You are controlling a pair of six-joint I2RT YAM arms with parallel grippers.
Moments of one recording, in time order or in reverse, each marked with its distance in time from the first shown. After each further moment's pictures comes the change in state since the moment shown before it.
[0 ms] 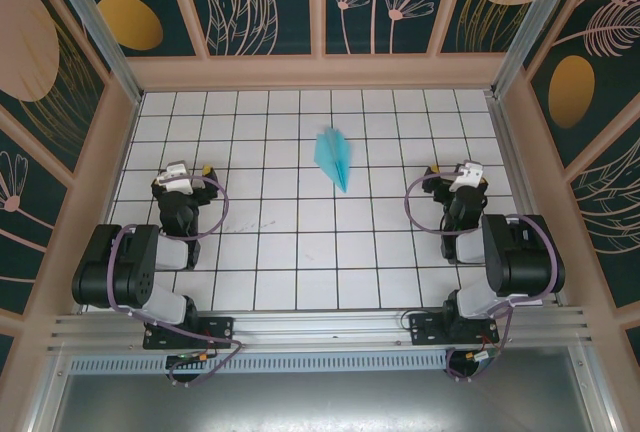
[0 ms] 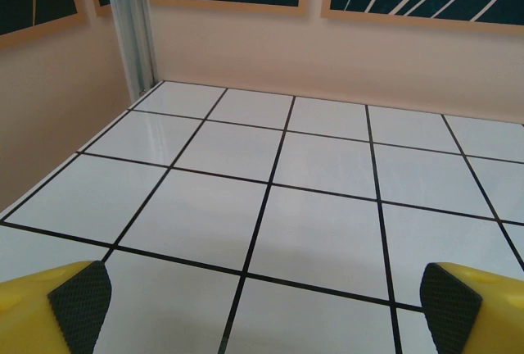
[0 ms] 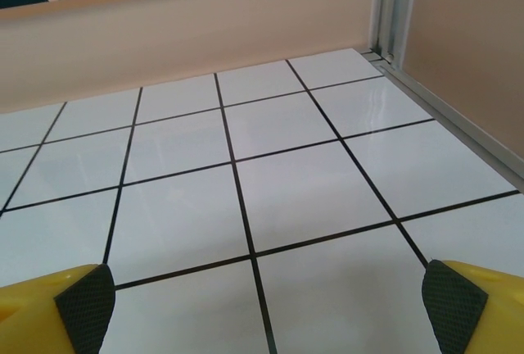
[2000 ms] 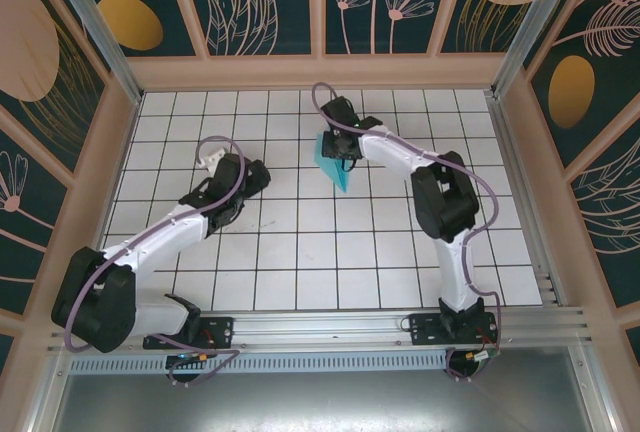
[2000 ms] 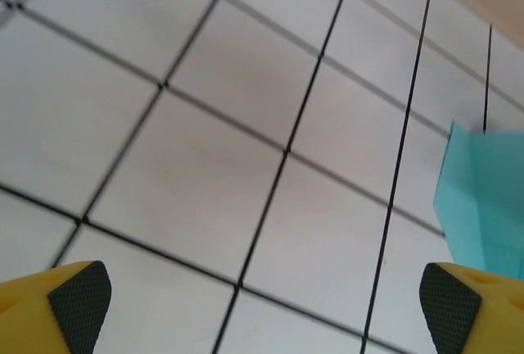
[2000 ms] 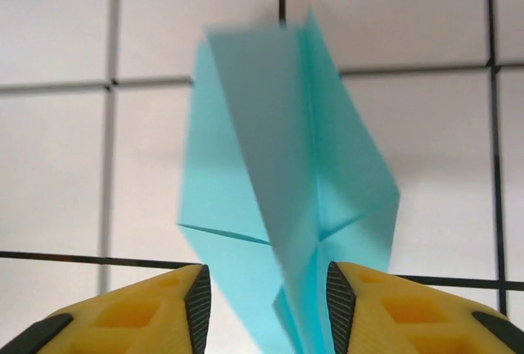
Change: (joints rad) left arm -0.451 -0.204 0.551 -1.358 -0.163 -0.756; right arm 0.590 0.550 1.466 -1.692 -0.002 0.403
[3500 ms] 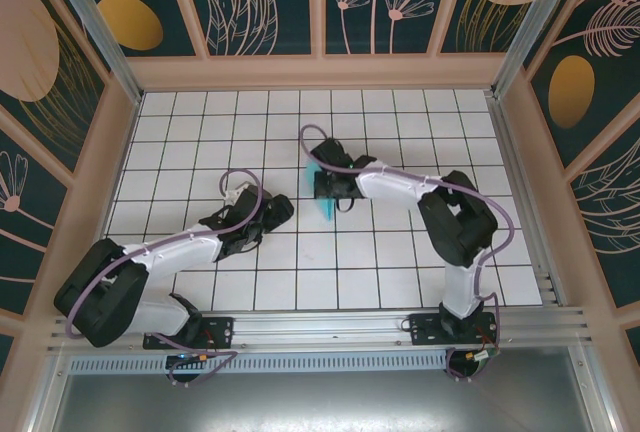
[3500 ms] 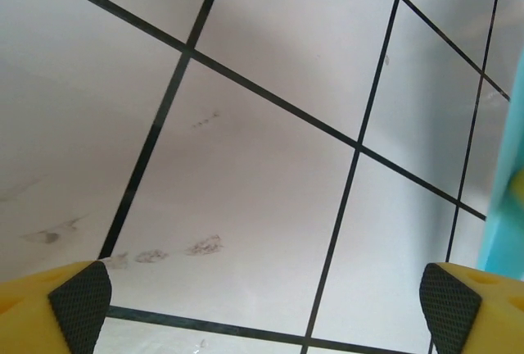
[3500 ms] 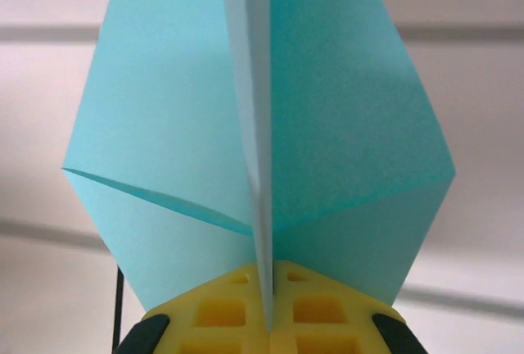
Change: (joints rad) left arm -0.195 0.028 -0.211 0.119 0.186 -0.265; right arm 0.141 -0.155 -0.360 0.132 -0.022 0.084
